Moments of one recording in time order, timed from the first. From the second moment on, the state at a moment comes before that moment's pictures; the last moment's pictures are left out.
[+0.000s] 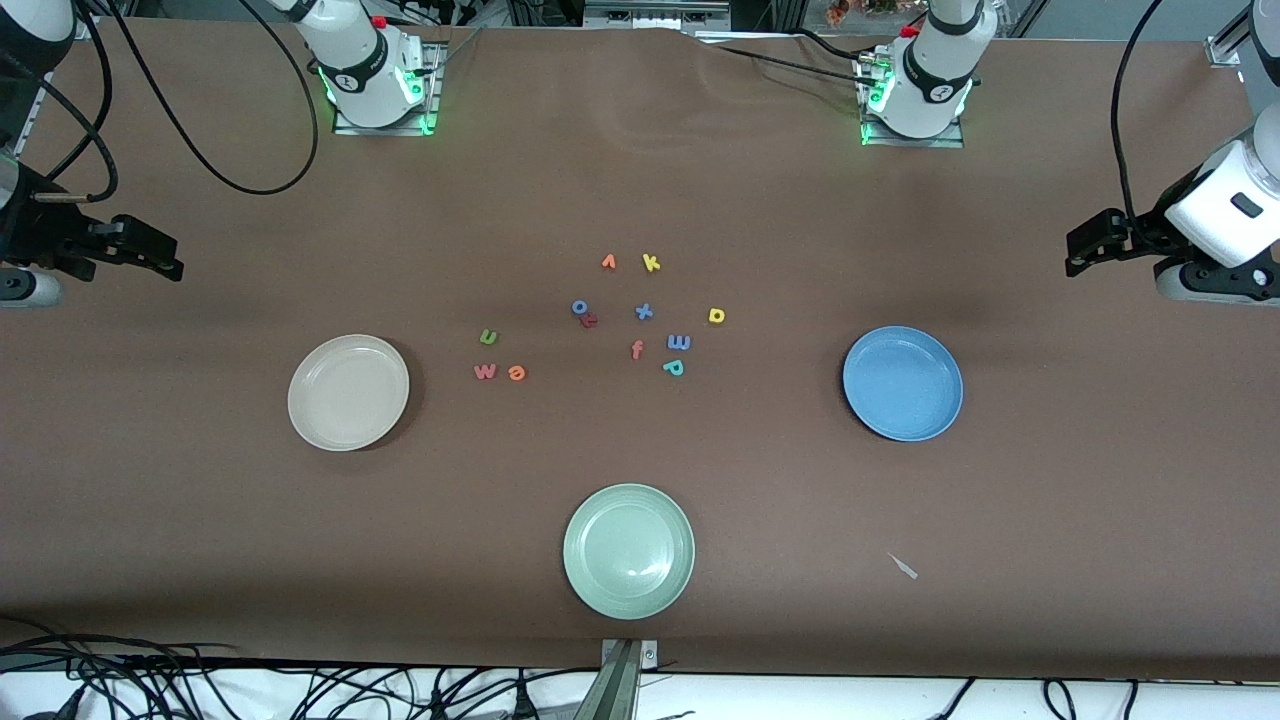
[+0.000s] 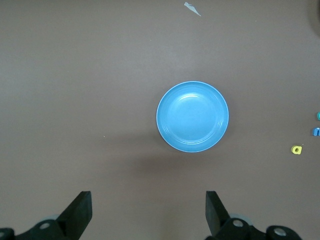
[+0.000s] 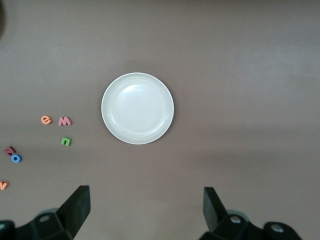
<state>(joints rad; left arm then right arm) -0.01 0.04 -0.02 -1.62 0.03 1.61 0.04 -0.01 0.09 0.01 -1.54 -0.02 1.60 -0.02</state>
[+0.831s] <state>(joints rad) -0.01 0.05 -0.02 -1.62 0.03 1.61 0.04 -0.01 0.10 0.01 -1.54 -0.02 1.60 -0.02</state>
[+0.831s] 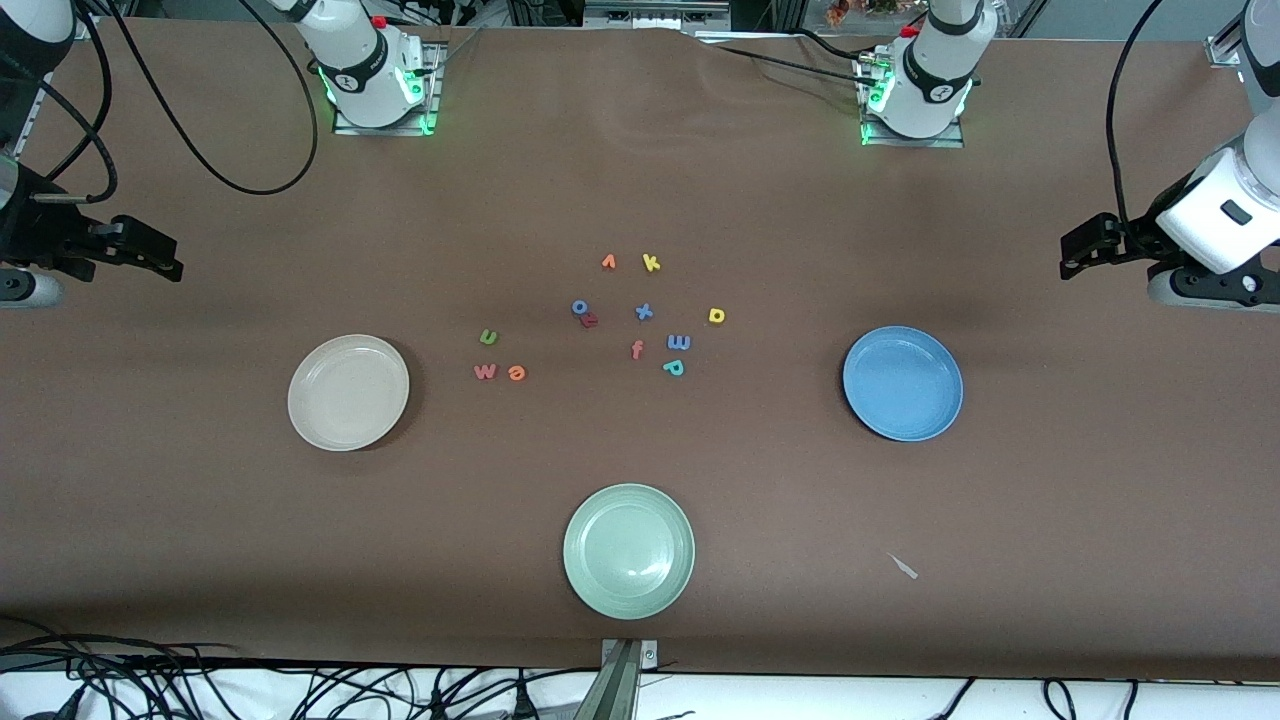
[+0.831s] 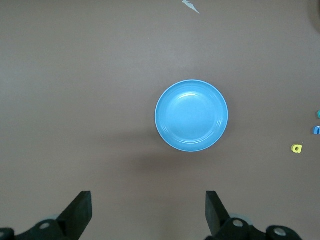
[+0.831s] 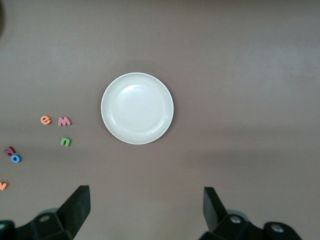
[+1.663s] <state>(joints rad) -0.03 0.05 -0.03 -1.62 0.03 1.61 0.04 0.04 0.15 0.03 -1.54 0.00 1.60 -0.01</state>
